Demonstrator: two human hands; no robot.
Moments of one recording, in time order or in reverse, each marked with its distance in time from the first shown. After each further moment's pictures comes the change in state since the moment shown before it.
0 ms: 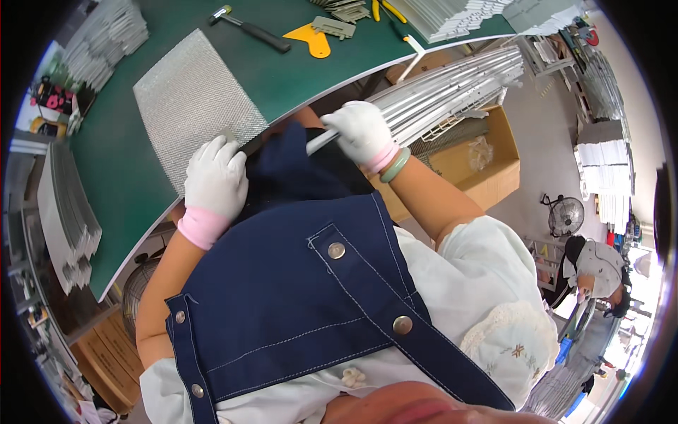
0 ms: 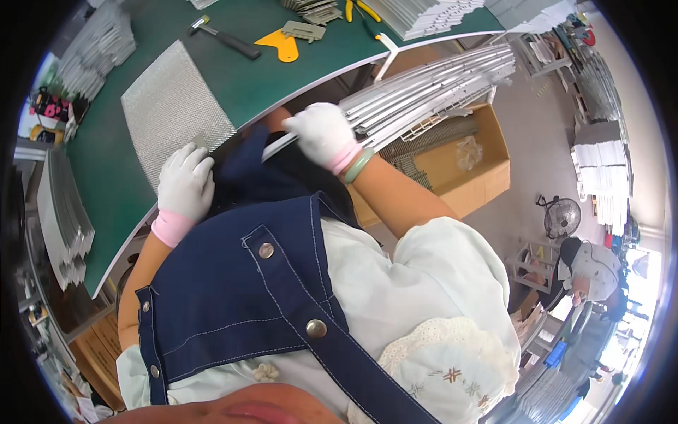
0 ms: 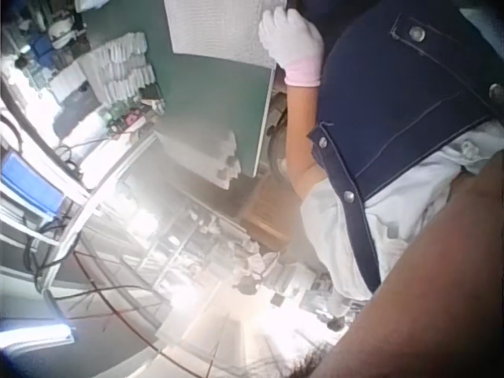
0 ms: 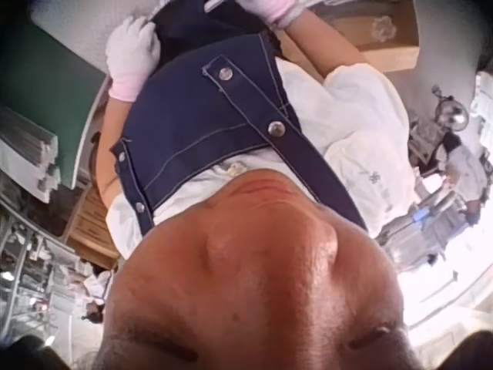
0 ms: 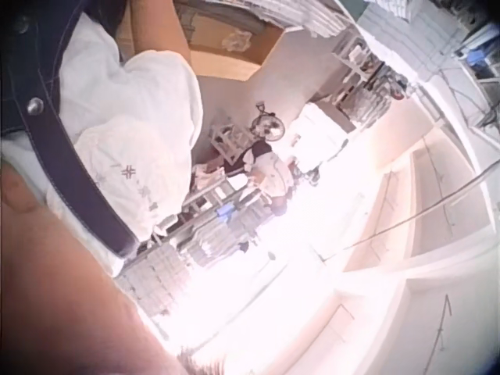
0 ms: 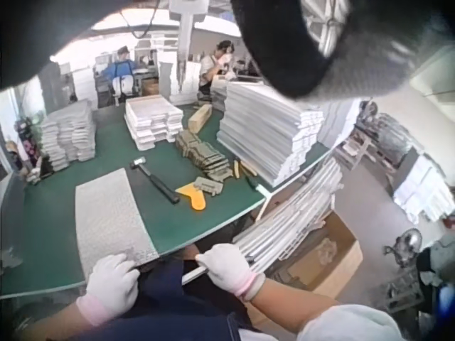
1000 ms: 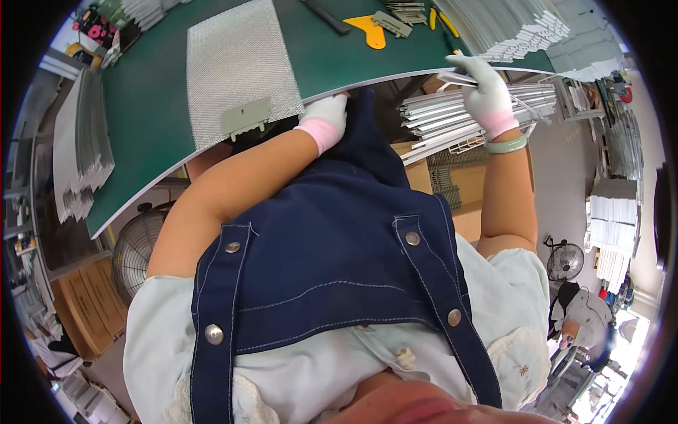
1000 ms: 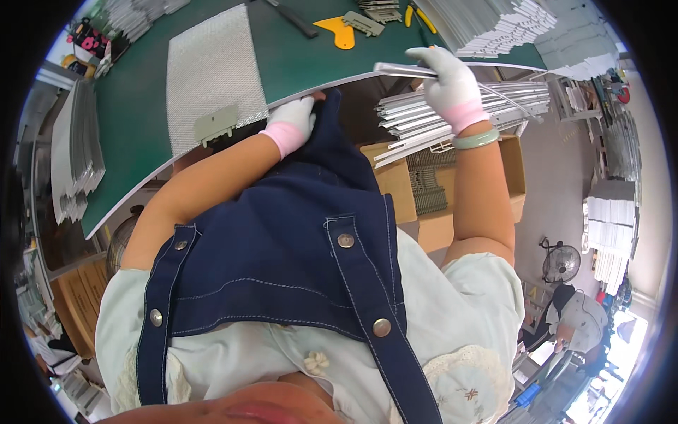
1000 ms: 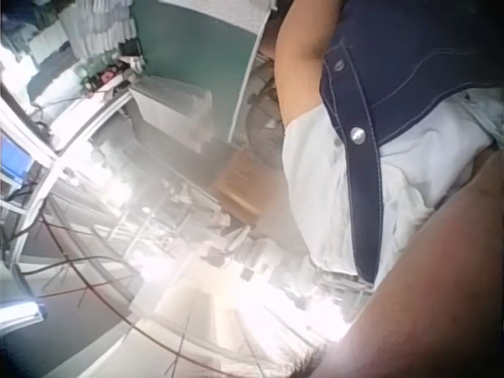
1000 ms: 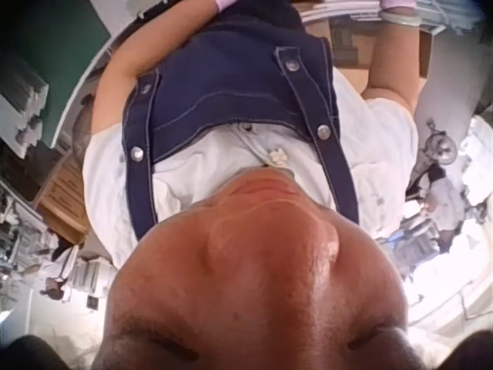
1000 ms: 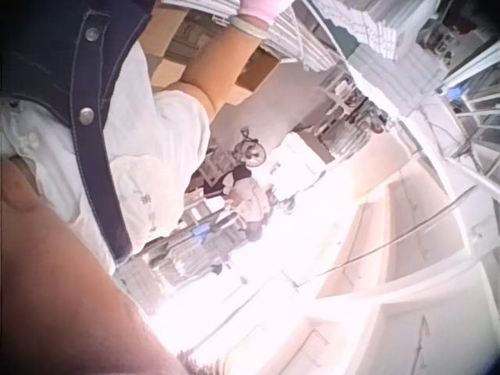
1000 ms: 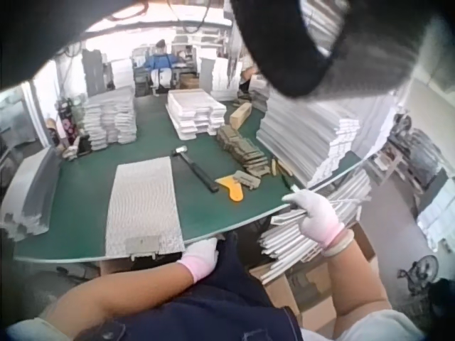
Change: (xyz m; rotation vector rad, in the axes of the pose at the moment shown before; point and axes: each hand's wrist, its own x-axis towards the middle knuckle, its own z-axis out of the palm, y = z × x) left_hand 0.082 0.060 0.117 -0.340 -0.143 -0.456; right_hand 0.015 0.067 -0.122 0.068 0.079 0.117
